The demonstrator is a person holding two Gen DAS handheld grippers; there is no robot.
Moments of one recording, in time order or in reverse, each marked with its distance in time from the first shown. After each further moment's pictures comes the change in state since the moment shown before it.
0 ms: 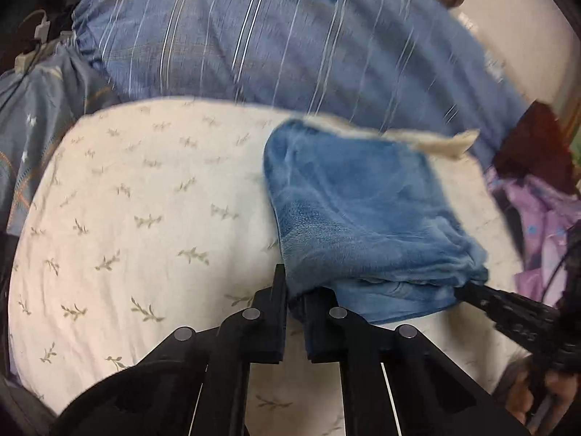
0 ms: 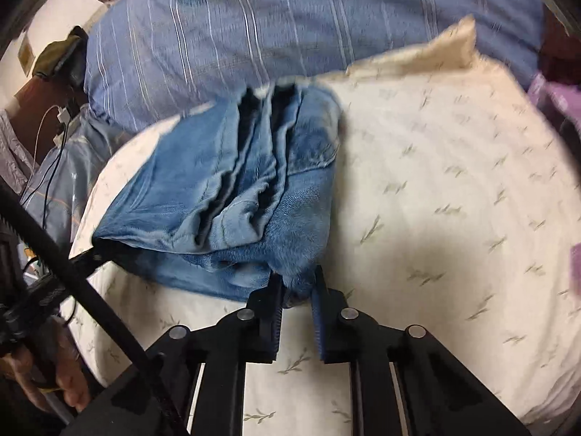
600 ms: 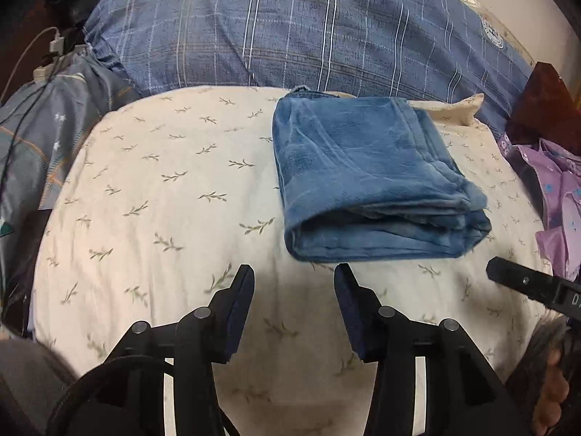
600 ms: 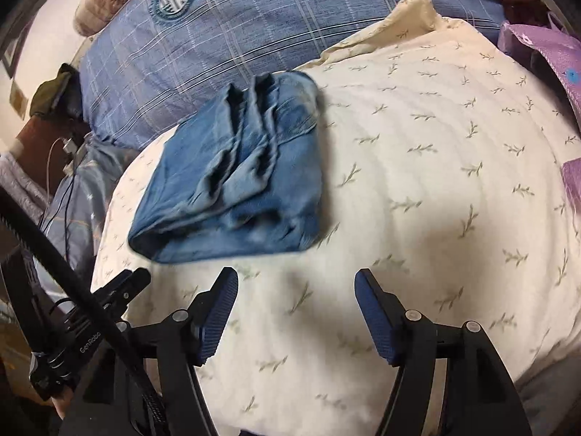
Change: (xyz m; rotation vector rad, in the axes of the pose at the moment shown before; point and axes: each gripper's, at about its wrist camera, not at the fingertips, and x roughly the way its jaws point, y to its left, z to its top) left arm -0.032 -0.024 -0.055 0.068 0.030 0.150; right arm -0.024 -0.019 -0.038 0.168 0.040 0.102
